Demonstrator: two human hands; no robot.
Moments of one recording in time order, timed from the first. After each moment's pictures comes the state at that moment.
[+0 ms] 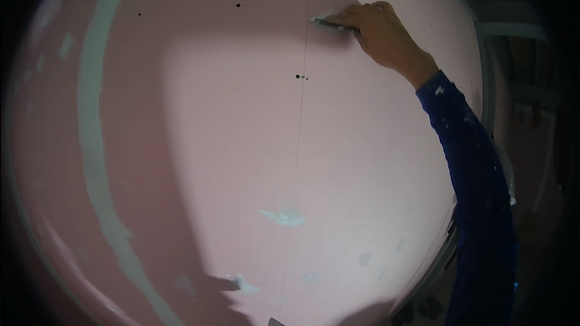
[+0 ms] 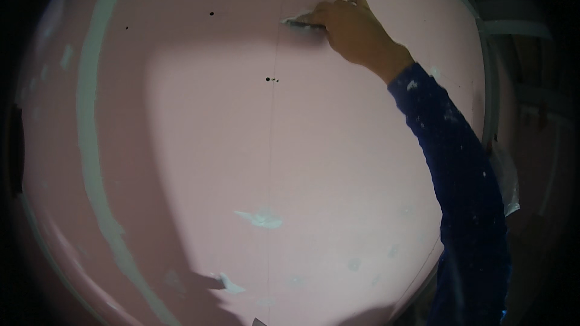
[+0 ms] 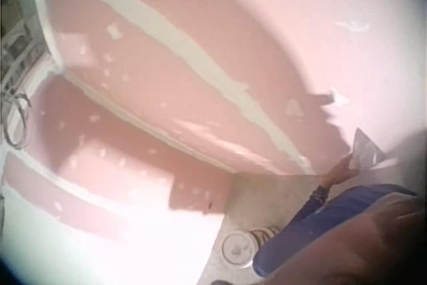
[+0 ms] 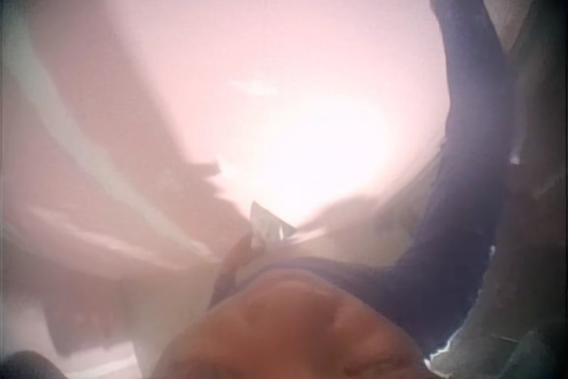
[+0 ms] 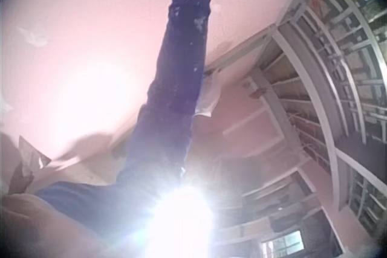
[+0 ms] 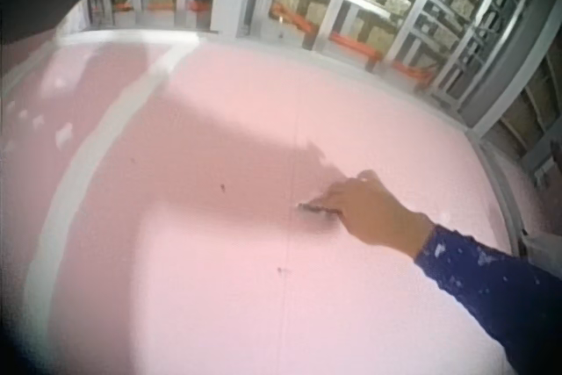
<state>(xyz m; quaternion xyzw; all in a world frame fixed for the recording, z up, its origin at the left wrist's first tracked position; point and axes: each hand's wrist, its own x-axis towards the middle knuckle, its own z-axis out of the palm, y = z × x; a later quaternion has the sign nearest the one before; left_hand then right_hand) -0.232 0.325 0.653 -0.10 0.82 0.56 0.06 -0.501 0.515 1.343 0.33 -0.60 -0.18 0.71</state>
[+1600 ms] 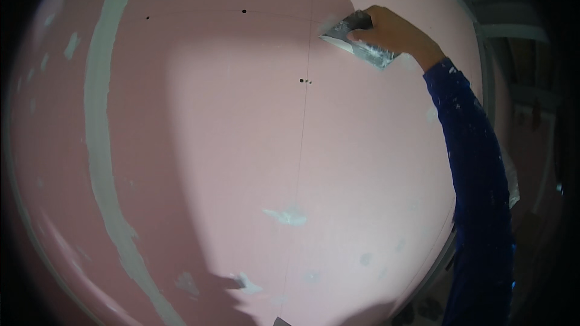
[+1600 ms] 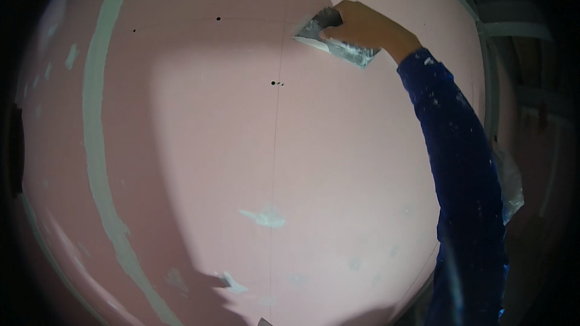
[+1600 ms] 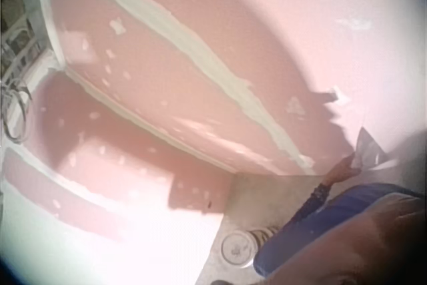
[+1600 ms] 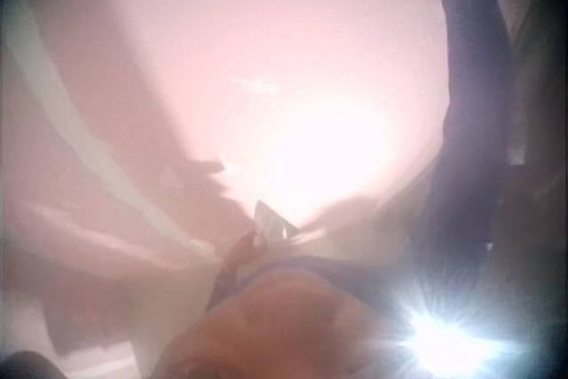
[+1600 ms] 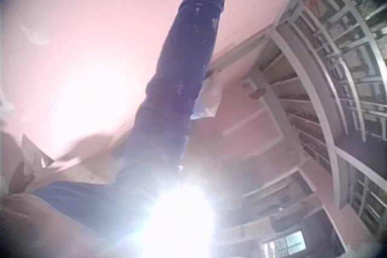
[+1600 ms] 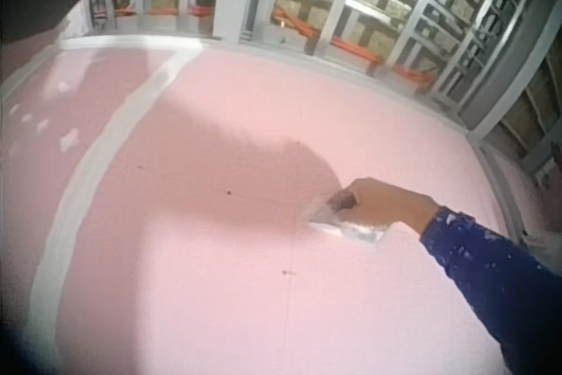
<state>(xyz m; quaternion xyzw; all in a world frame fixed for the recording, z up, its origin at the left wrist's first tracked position) -0.230 0.346 0.647 -0.09 0.81 0.57 0.04 -0.466 0.539 1.352 0.36 -0.76 0.07 0.54</state>
